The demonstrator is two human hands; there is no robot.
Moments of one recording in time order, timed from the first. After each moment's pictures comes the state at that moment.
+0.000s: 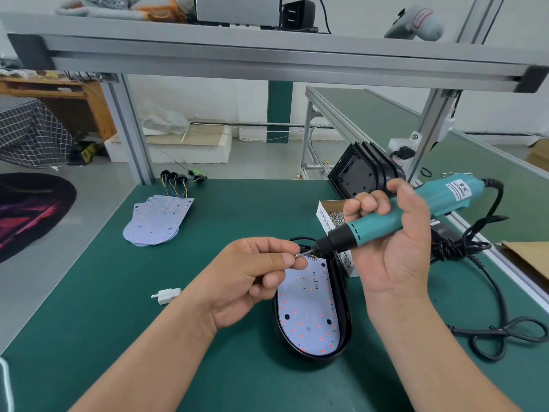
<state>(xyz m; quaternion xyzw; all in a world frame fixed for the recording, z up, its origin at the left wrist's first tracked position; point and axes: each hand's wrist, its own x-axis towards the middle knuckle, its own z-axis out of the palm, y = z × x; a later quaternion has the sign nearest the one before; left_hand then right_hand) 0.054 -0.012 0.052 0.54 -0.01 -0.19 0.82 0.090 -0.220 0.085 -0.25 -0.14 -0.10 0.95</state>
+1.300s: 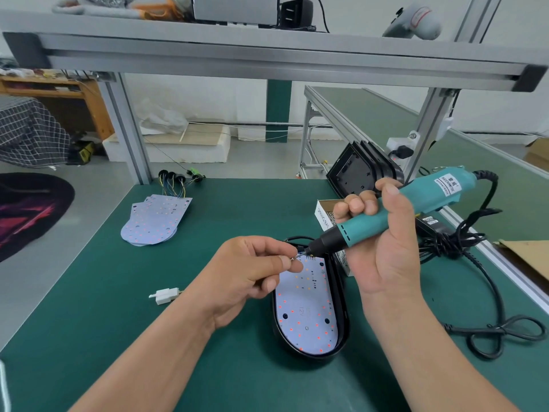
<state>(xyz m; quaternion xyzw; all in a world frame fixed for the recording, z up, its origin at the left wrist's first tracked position) 0.054 -0.012 0.048 0.65 0.00 -0.13 0.75 0.093 -0.217 0.081 -0.30 -0.15 -0.09 0.94</state>
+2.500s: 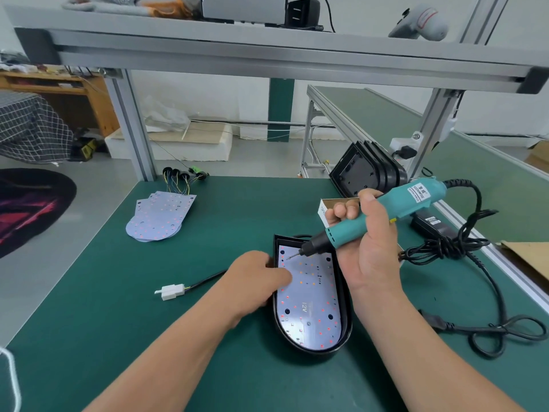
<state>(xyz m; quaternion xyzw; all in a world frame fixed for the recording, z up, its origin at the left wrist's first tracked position) 0.061 -0.020 0.024 0.80 0.04 -0.12 0.58 0.108 -0.205 0.057 -0.38 -0.10 -0.12 0.91</state>
